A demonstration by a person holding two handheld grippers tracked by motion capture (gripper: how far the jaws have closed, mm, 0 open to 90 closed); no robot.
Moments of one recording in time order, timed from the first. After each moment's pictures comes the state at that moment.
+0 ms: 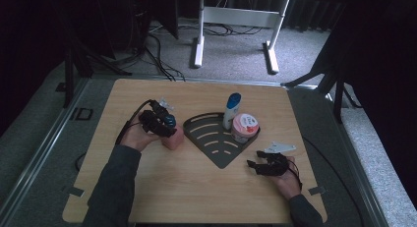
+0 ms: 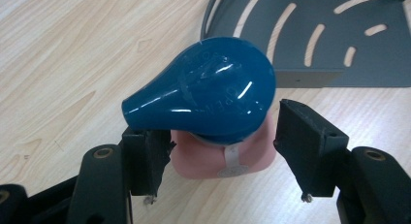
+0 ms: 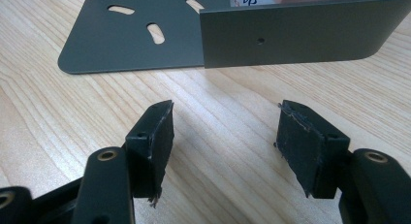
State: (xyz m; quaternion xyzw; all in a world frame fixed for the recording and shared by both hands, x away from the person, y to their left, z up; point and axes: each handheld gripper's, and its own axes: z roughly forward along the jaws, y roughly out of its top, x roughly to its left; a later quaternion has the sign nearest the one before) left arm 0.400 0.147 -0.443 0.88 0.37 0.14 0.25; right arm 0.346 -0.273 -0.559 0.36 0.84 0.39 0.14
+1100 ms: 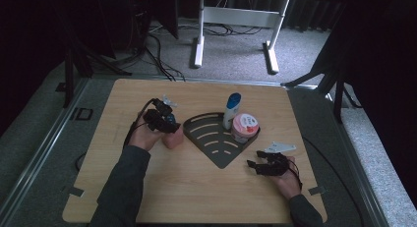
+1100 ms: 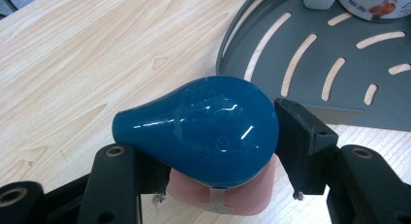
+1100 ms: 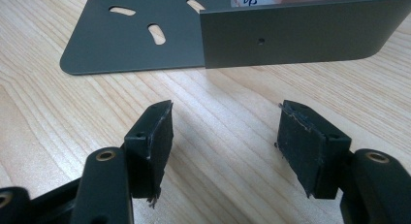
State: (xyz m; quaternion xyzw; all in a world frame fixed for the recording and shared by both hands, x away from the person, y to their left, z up) left arm 0.406 0.136 -0.446 0.85 0.42 0.17 0.27; right arm 0.346 -0.274 -0.559 0.36 0.84 0.39 0.13
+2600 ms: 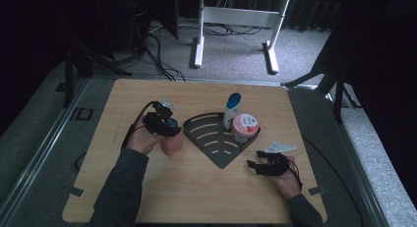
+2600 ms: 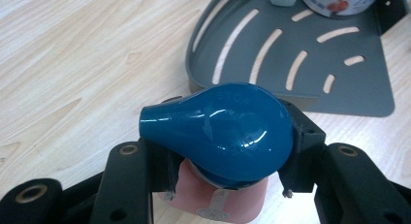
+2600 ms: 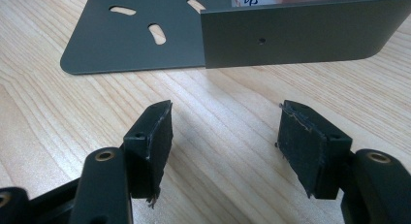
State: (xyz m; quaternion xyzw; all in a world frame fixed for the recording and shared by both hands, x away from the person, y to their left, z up) left arm 0.389 0.133 -0.437 0.86 0.40 0.13 0.28; right arm 0.346 -0.274 -0.559 0.36 0.84 0.39 0.13
